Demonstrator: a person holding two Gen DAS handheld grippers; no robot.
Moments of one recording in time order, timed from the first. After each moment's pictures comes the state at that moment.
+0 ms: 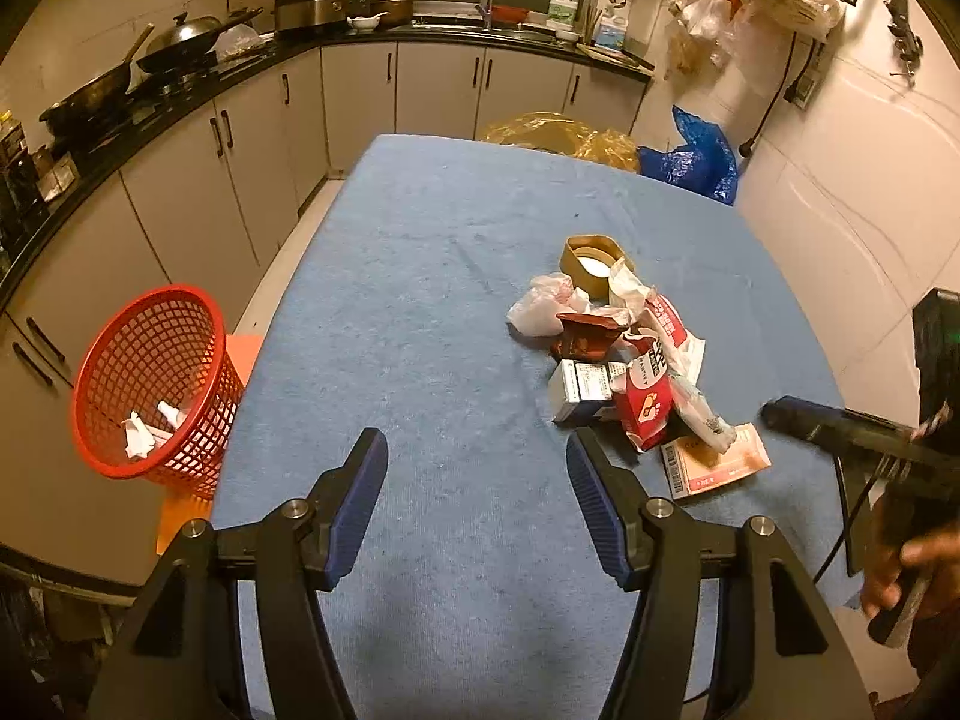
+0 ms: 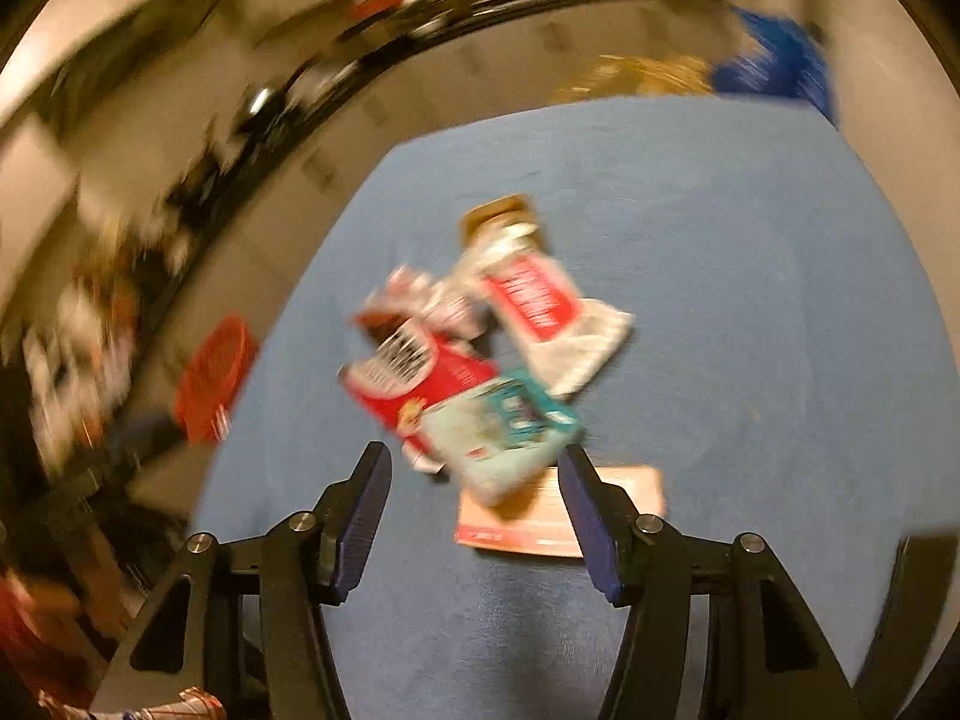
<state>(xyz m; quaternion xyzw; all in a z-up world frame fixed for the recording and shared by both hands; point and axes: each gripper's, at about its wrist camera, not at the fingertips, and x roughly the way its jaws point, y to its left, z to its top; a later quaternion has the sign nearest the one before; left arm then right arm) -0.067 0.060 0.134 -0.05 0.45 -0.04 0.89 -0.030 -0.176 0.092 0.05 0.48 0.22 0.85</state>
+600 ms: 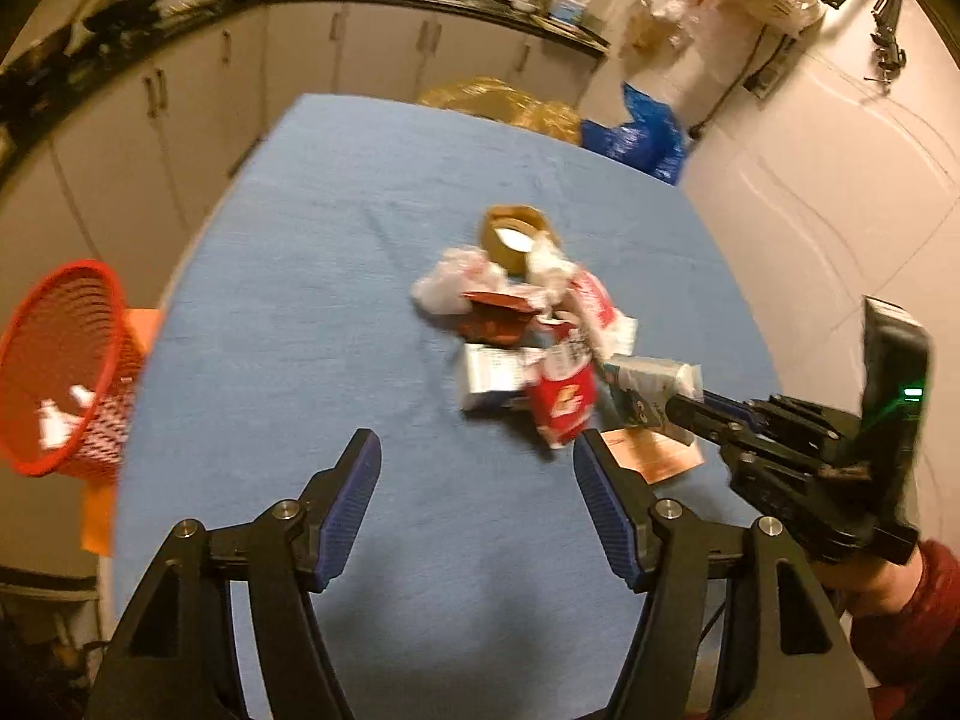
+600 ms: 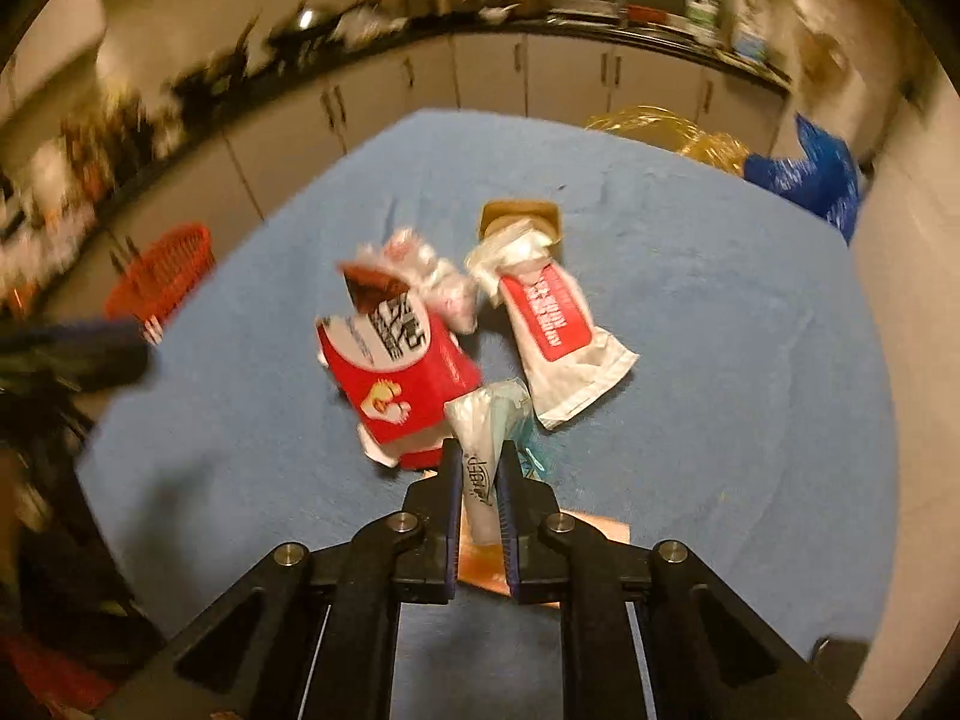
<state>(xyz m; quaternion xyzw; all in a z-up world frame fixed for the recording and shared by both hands) -0.038 0.032 0.114 -0.10 0.49 -0.14 0.86 -0.037 -0.184 0.096 -0.01 0.45 0.20 0.87</state>
